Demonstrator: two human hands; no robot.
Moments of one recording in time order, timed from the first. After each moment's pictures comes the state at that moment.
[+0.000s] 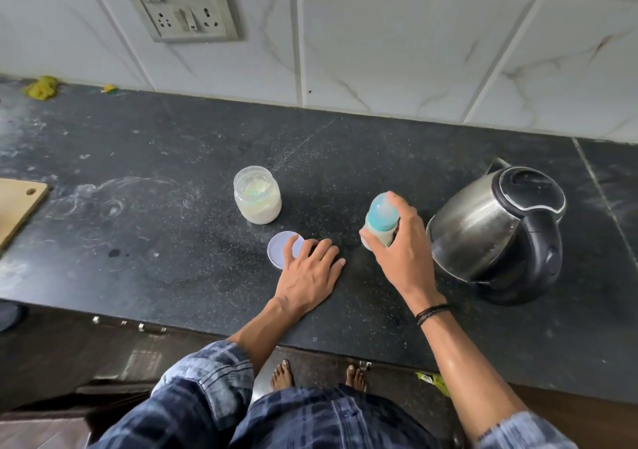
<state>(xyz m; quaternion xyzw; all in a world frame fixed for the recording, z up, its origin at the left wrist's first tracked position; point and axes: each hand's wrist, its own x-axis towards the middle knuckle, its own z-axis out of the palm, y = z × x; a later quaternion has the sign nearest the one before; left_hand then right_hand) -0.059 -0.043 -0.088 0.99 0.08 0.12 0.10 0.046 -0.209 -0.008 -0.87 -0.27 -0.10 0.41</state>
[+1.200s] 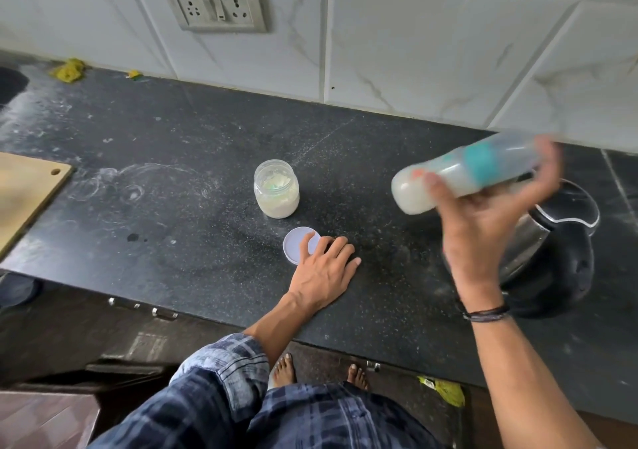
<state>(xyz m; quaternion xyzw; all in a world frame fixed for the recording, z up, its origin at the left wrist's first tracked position) -0.059 -0.042 -0.088 0.98 0.08 0.13 0.10 0.054 -0.202 0.088 -0.61 -0.29 -0.16 0.72</state>
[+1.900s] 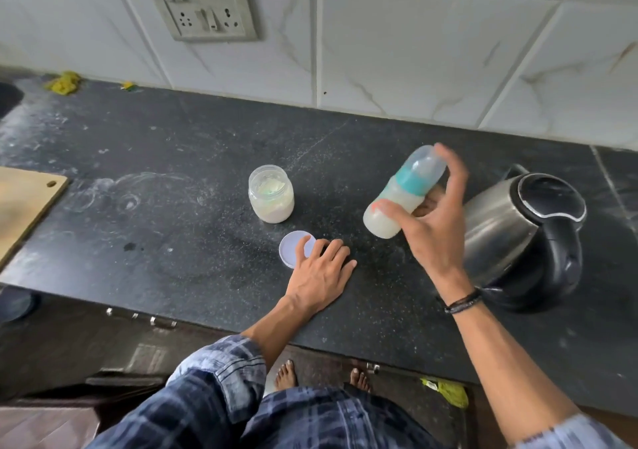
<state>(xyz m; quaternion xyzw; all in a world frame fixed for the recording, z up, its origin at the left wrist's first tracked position) -0.059 -0.042 -0.085 0.99 0.08 0.10 0.11 0.049 -0.195 0.079 -0.69 -0.24 -0.06 0.68</state>
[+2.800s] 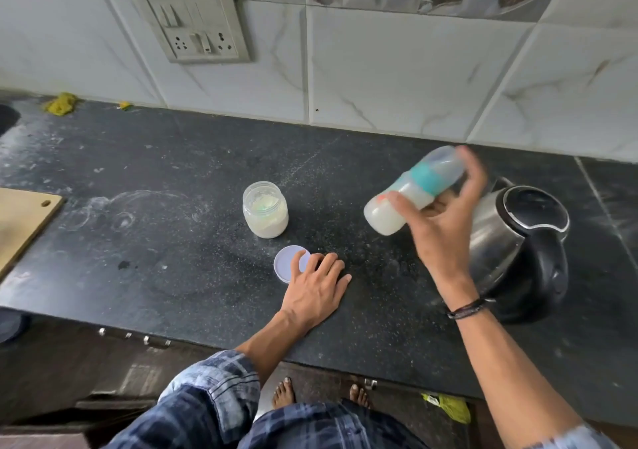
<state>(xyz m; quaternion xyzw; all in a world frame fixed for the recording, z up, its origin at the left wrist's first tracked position) -0.056 -0.042 -0.098 0.98 0.07 0.16 0.08 0.059 -0.199 0.095 -0.65 -0.22 -0.06 0.73</state>
